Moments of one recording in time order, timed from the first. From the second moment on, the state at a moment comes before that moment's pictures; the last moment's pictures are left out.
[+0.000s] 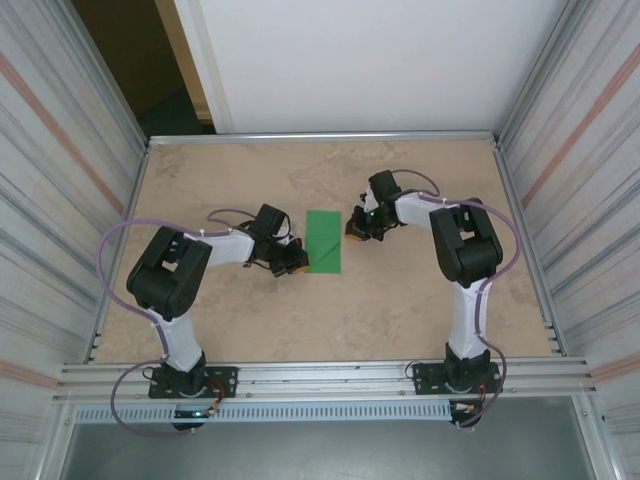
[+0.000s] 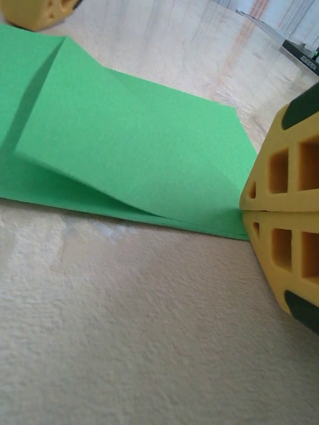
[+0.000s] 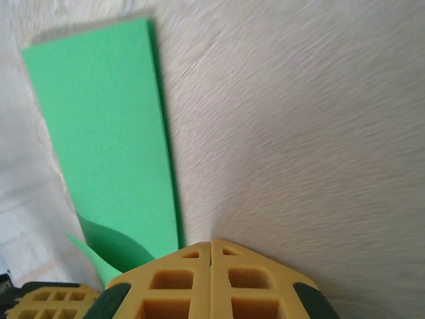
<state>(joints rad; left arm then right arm) -0.50 1.83 0.93 -0.19 0.52 -0.78 0.36 2.07 1.32 -0.39 -0.52 0.62</state>
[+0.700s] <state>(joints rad) -0.50 1.86 1.00 -0.27 0.53 -0.77 0.64 2.02 1.28 -0.39 -0.44 0.63</state>
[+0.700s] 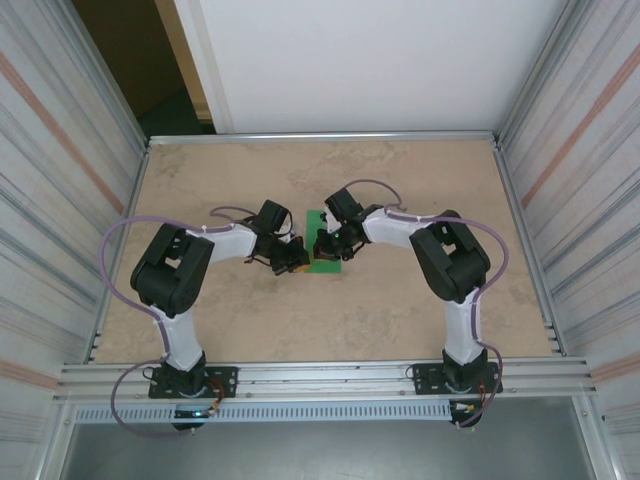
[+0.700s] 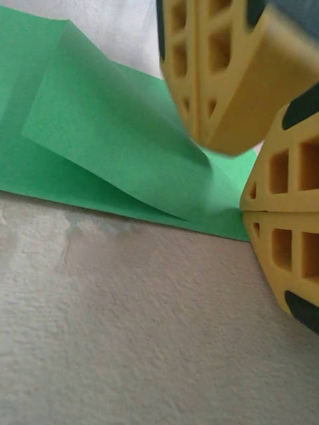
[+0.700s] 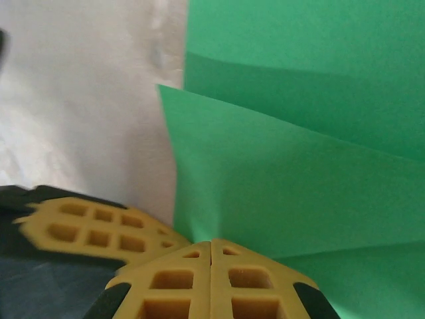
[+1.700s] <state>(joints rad) -0.50 1.86 1.04 -0.28 0.54 -0.77 0.34 1.96 1.25 -0.39 -0.46 0.64</state>
